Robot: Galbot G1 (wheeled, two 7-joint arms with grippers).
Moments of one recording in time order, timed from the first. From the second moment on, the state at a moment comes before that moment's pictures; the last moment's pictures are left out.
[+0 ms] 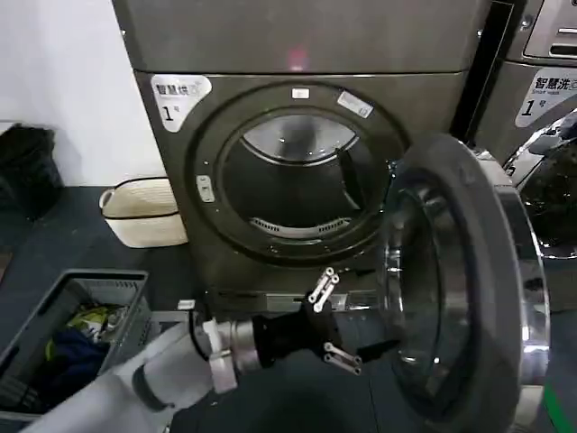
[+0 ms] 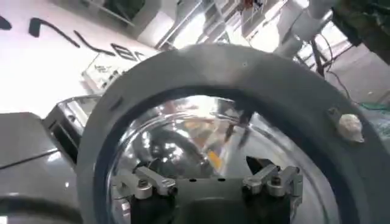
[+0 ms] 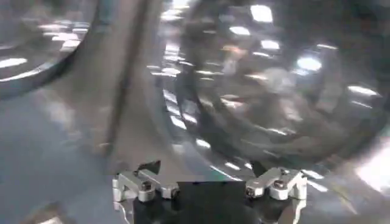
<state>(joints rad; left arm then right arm) 0.70 -0.80 0.22 -2.20 -0.20 -0.12 0.35 -0.62 0.14 -0.03 0.52 1.09 0.54 -1.29</state>
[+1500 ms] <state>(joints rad) 0.47 -1.09 0.49 -2.03 -0.21 -0.09 0.34 -1.73 0.67 1.46 0.60 0.85 0.27 -0.35</state>
